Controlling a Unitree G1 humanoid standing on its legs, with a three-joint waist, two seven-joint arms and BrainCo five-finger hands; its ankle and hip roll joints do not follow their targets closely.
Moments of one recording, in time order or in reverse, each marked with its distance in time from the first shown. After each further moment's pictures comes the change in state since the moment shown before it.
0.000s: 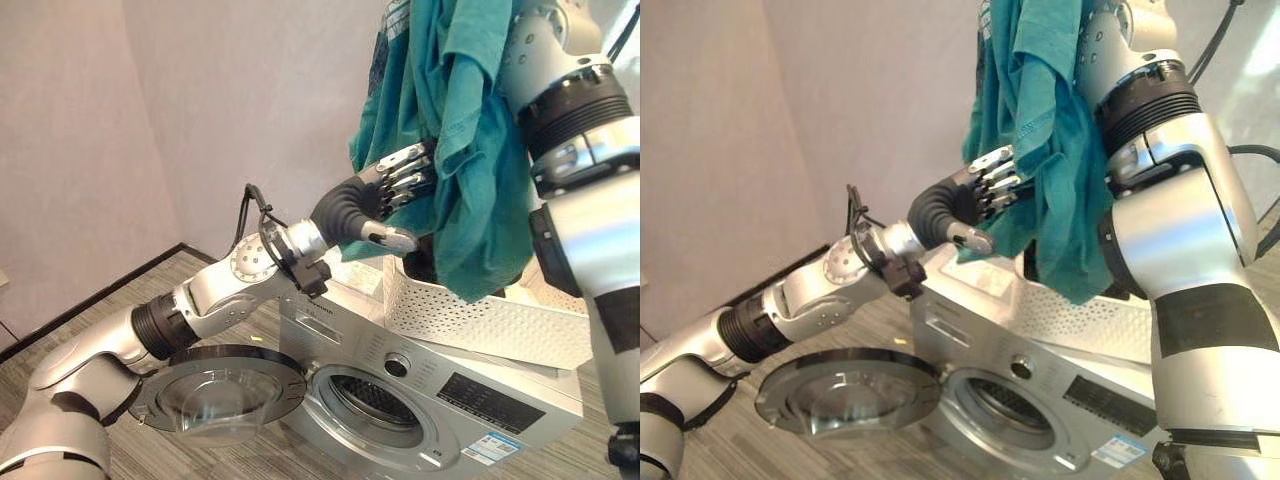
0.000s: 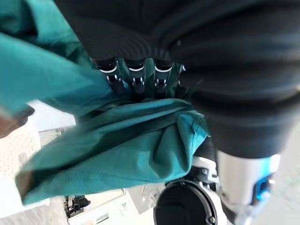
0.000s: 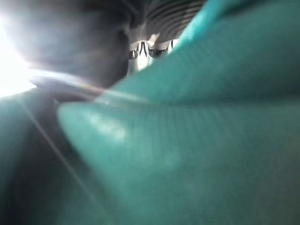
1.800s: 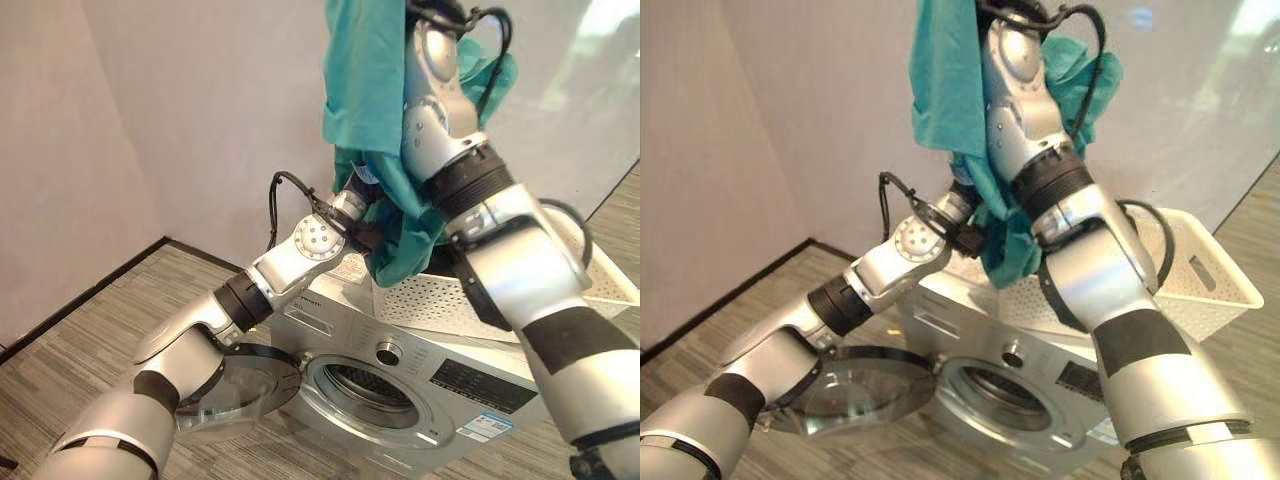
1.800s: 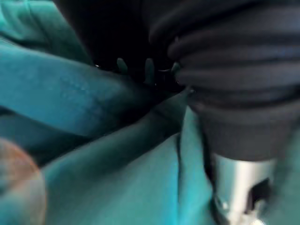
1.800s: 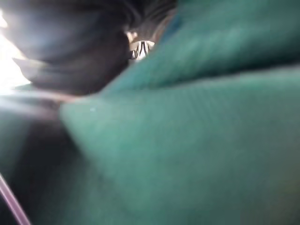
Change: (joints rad) left arm -0.103 -0.424 0.096 0.518 0.389 0.047 0.310; right arm 0.263 0.280 -0.091 -0.422 -0.084 -0.018 -0.088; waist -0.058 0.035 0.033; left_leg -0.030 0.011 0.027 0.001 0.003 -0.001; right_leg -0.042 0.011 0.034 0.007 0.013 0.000
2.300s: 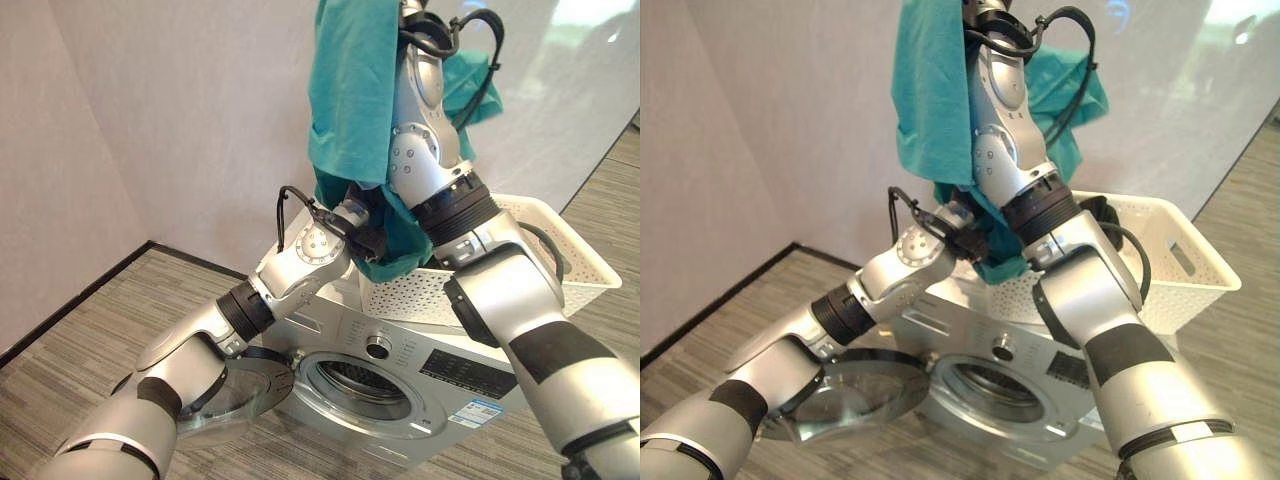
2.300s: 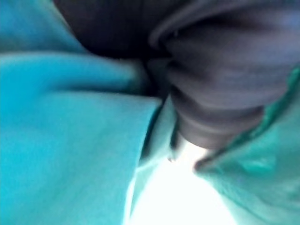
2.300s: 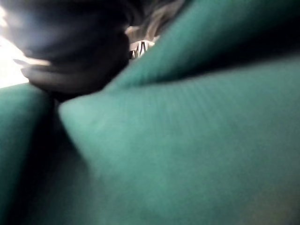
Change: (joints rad) left arm 0.068 0.006 0.003 -0.106 -0.195 0.002 -0.008; right arm 0.056 -0.011 -0.054 -0.054 0.018 -0.012 -0.018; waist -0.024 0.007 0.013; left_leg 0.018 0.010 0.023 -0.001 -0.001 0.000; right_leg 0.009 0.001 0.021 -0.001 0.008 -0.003
